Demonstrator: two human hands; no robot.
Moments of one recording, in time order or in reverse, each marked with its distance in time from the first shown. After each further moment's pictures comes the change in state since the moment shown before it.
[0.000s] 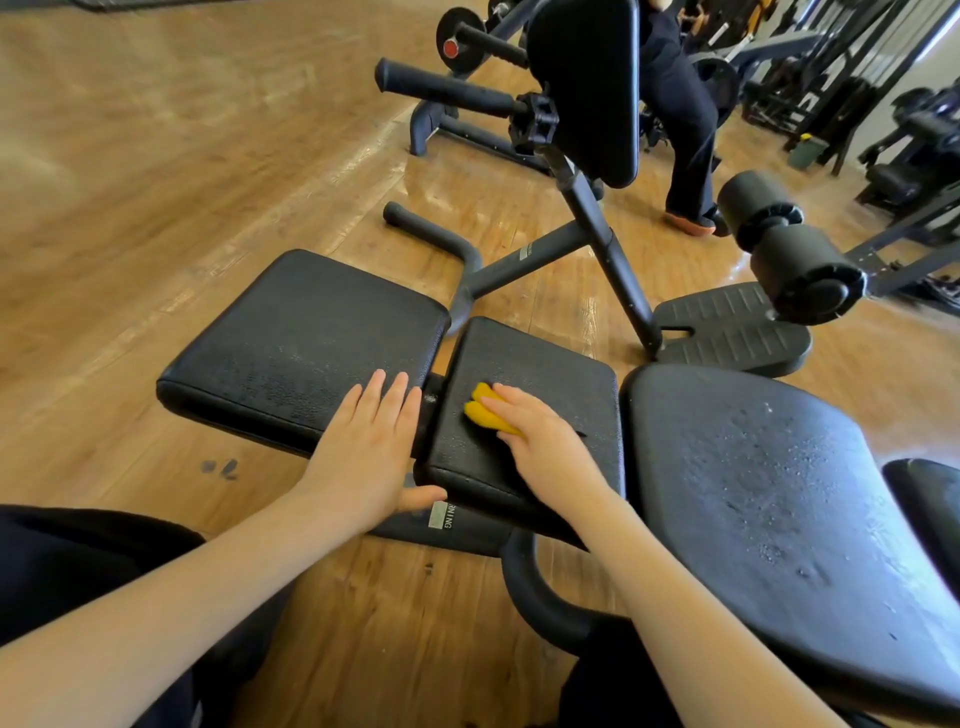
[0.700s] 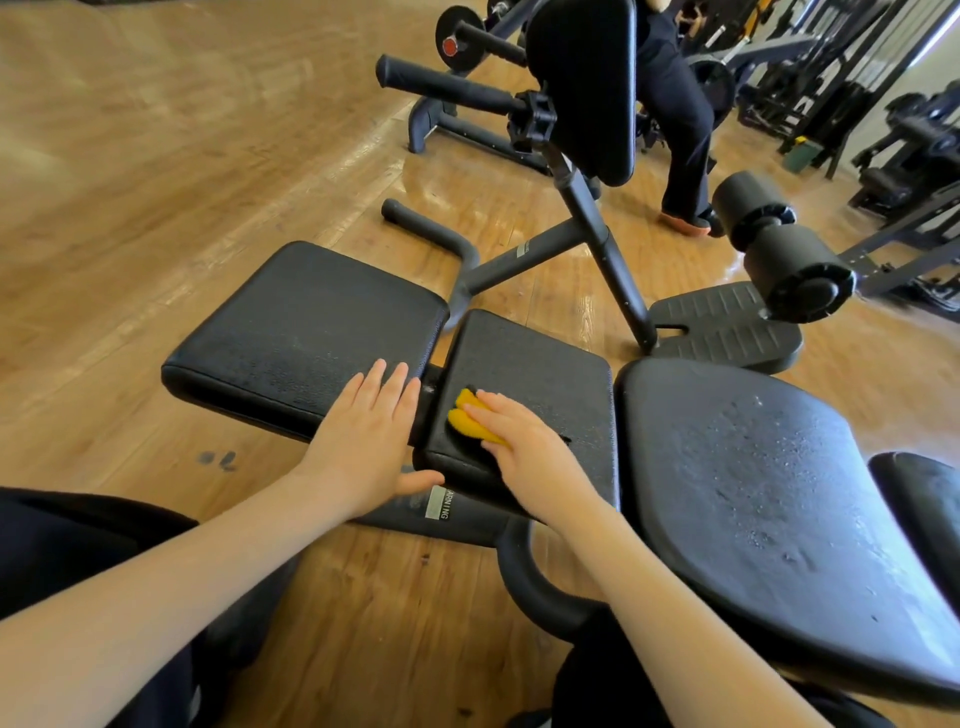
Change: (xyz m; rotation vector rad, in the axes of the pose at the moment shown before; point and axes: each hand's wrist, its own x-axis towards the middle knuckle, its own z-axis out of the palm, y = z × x) left_hand -0.002 -0.002 0.001 -0.013 0.038 0.026; right_hand -0.019 -0.016 0.006 -0.067 -0.034 -0.050
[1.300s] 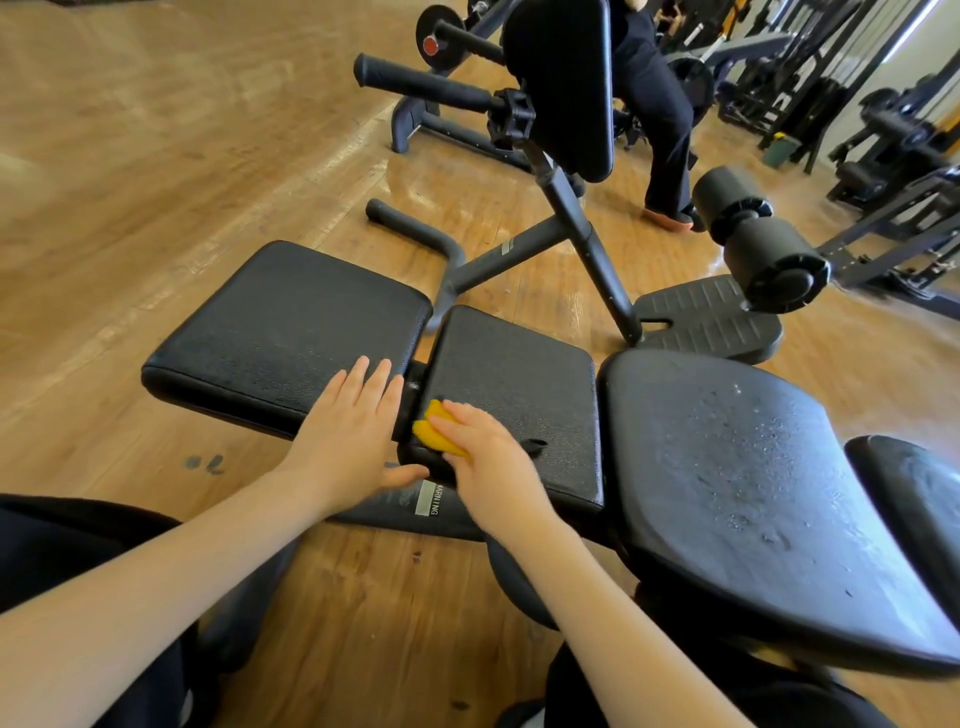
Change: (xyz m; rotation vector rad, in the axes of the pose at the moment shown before) left_hand 0.000 0.001 0.000 -0.016 -0.006 0.006; right_hand -0.013 -0.025 0.016 0.039 0.067 0.038
